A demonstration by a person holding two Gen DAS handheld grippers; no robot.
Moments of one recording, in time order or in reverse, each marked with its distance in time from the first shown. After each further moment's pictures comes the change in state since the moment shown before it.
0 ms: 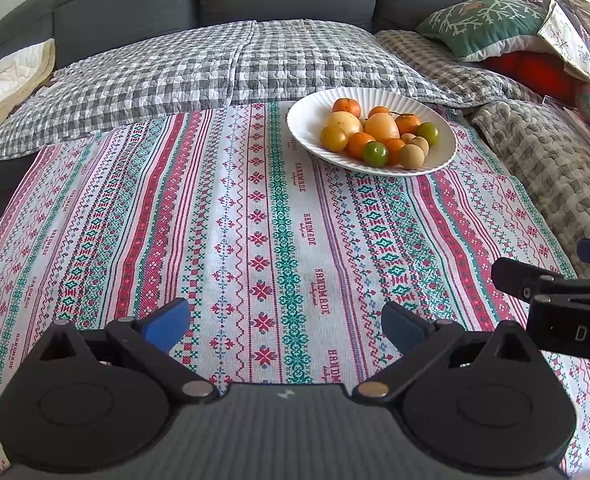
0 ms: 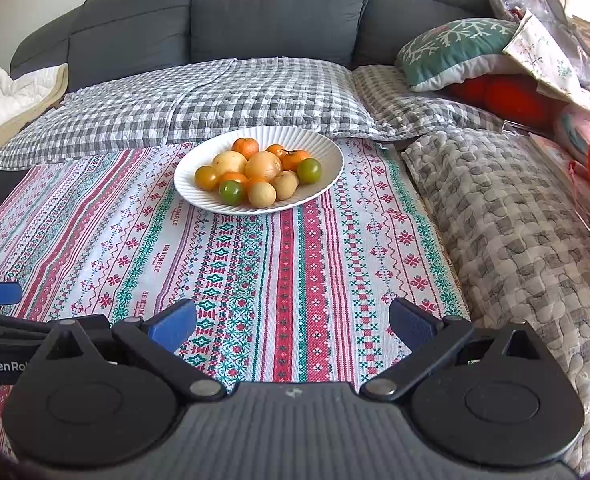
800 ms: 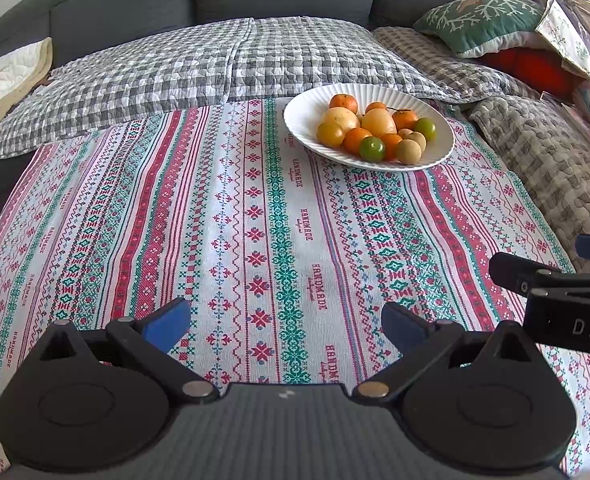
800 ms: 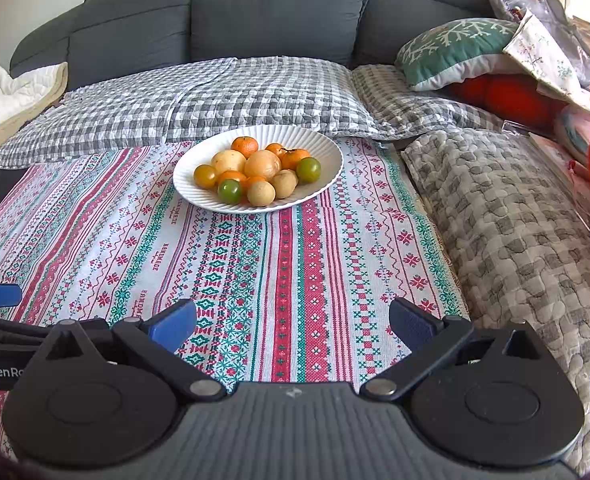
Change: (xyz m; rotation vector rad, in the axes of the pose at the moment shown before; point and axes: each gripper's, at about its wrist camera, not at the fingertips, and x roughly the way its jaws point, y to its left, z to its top) left arm 0.001 -0.001 -0.001 0.006 0.006 -0.004; right arm 0.001 0.000 0.000 -0.001 0.002 -0.003
